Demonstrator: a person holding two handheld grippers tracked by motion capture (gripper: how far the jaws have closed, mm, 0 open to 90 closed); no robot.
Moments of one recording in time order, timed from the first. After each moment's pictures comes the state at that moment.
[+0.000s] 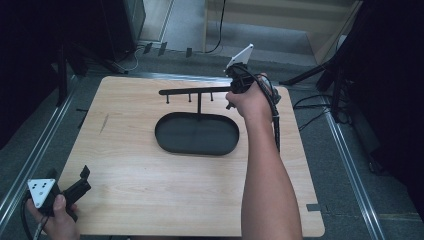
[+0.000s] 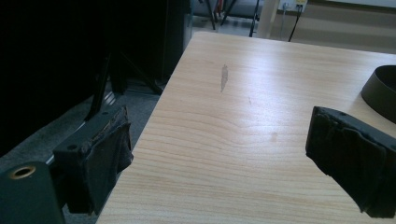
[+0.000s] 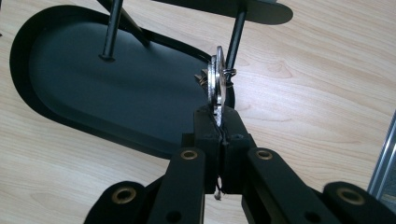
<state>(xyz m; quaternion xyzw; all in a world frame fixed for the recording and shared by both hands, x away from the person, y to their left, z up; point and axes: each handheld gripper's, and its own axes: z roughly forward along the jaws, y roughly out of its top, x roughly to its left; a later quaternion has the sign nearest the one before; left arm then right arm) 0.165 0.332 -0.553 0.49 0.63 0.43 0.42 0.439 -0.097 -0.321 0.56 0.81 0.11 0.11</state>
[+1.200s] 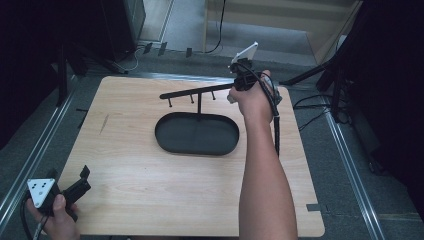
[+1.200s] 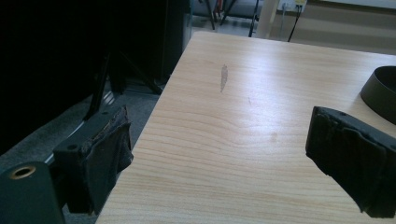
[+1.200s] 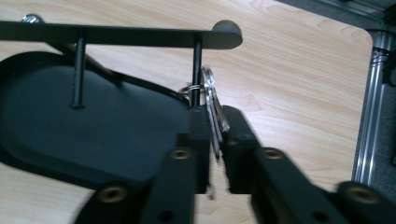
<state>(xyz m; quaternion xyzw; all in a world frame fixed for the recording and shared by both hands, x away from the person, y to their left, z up) 0.166 0.333 -0.553 0.49 0.63 0.43 0.42 0.449 -0.105 -0.324 0.57 0.79 0.14 0.18</state>
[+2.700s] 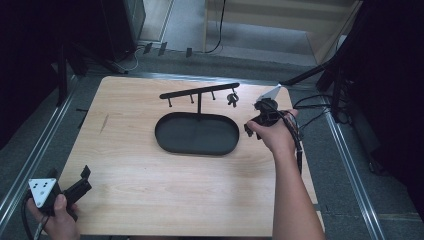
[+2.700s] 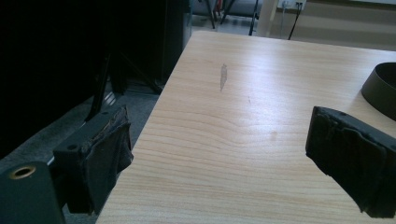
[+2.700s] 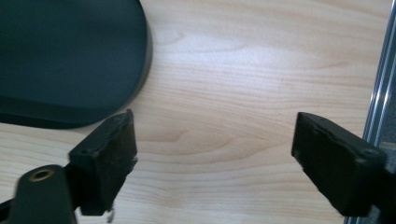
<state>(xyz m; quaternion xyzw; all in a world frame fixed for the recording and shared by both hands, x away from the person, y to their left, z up) 0.166 0.332 -0.553 0.49 0.63 0.43 0.41 0.411 -0.183 -0.406 0.63 0.76 0.06 0.11</state>
